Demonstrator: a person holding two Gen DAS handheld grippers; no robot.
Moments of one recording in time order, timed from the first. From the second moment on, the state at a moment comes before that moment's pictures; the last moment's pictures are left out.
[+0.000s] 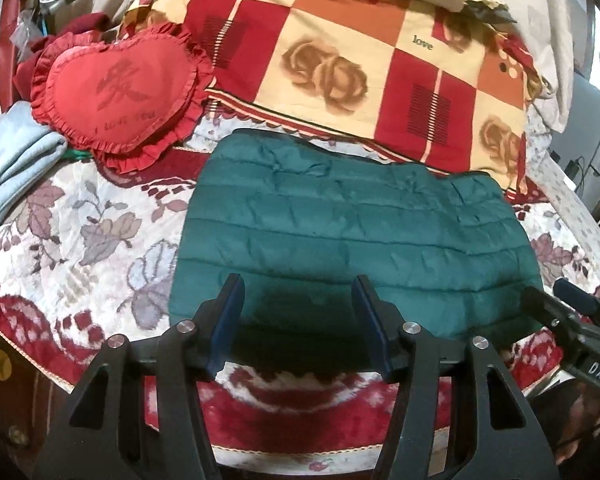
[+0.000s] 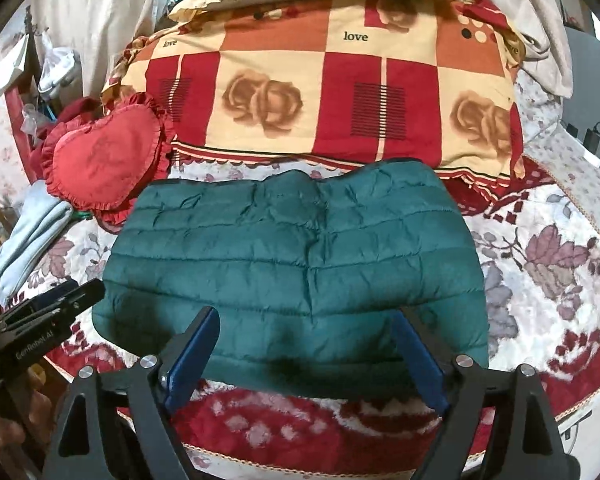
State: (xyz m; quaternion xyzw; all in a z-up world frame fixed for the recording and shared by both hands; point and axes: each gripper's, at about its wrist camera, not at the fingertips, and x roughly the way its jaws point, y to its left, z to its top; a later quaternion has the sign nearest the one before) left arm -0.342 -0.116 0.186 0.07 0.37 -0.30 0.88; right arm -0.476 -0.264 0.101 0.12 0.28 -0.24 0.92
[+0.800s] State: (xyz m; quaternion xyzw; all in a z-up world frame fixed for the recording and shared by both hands) left arm -0.364 -0.123 0.186 0.07 0.35 -0.29 0.89; right arm -0.487 -0.246 0.105 0.11 0.26 -0.25 0.93
